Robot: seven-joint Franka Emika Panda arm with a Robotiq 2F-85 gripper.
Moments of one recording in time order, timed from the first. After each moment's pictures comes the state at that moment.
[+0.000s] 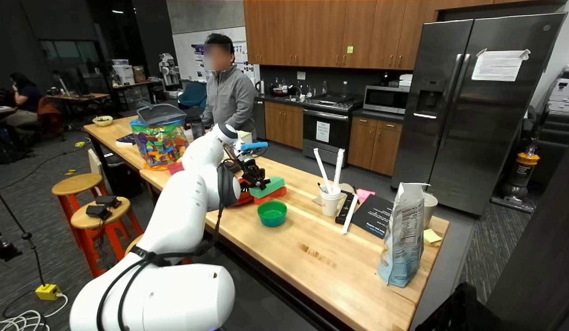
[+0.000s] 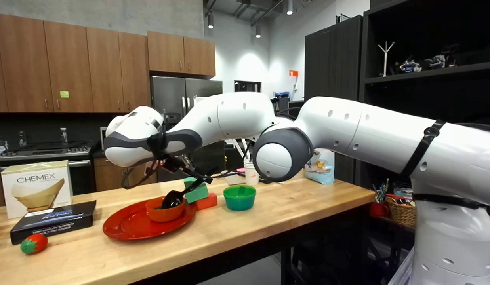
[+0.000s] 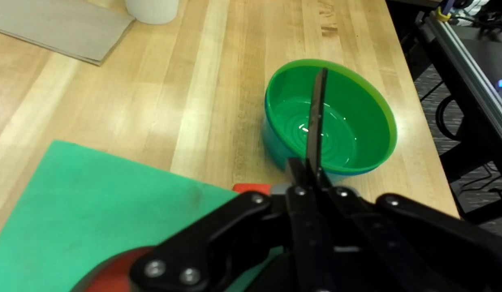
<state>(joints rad) 0.59 1.25 -0.15 -0.38 -0.54 0.97 -1.16</state>
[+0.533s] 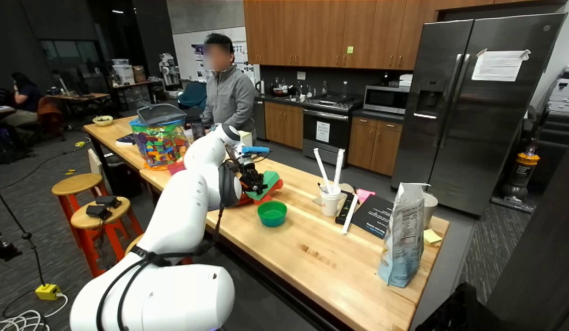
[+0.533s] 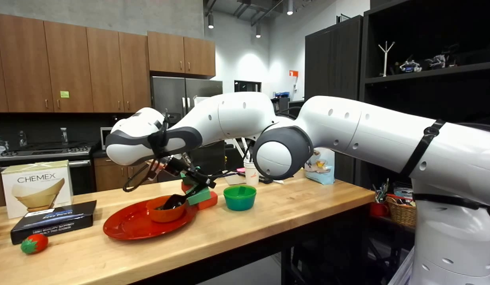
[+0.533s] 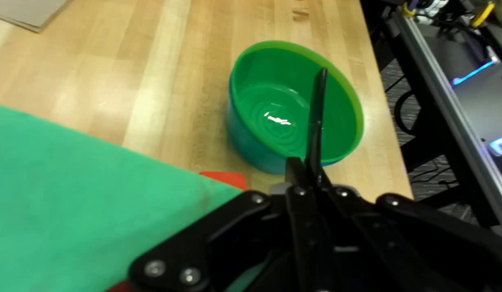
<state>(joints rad) 0.57 1.24 -0.14 -0.40 -0.46 0.91 -1.18</state>
